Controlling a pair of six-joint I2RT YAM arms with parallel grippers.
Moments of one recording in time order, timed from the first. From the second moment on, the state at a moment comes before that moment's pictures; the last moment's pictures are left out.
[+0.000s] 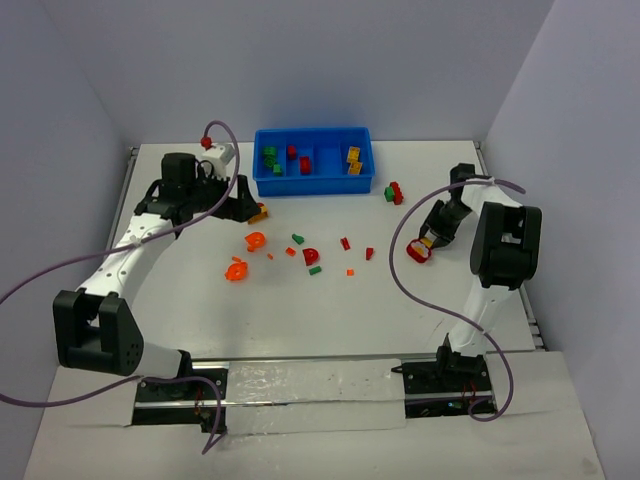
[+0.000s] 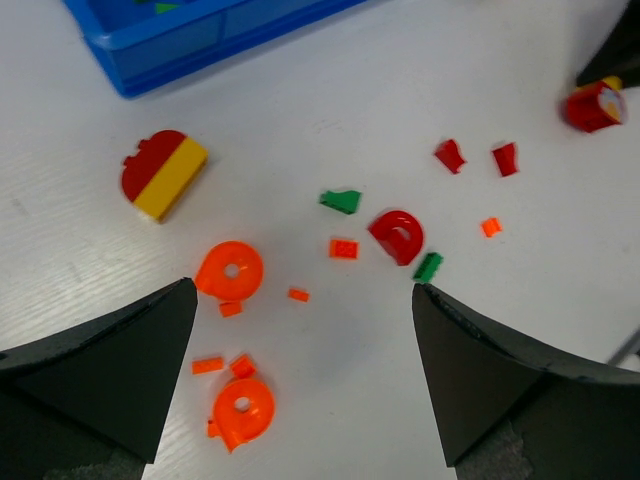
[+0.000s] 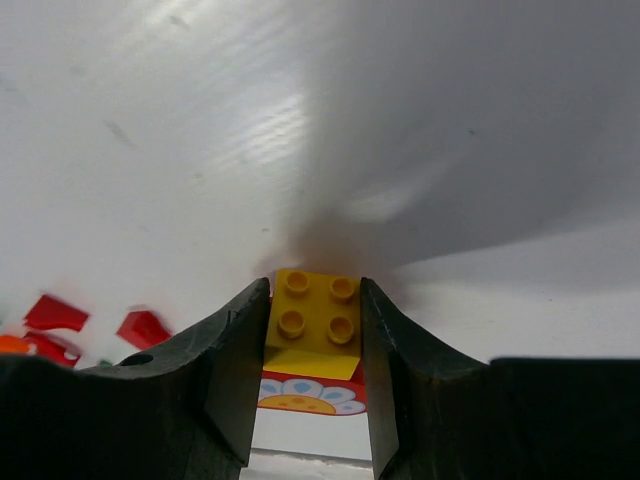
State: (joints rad) left arm -0.19 1.41 1.14 -0.36 0.47 -0.05; right arm -0.16 1.96 1.35 -0.84 -0.18 0.46
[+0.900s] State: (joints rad) left arm -0.53 1.56 1.42 -0.24 0.70 -0.29; right arm 0.32 1.70 1.76 -0.67 -0.23 0.58
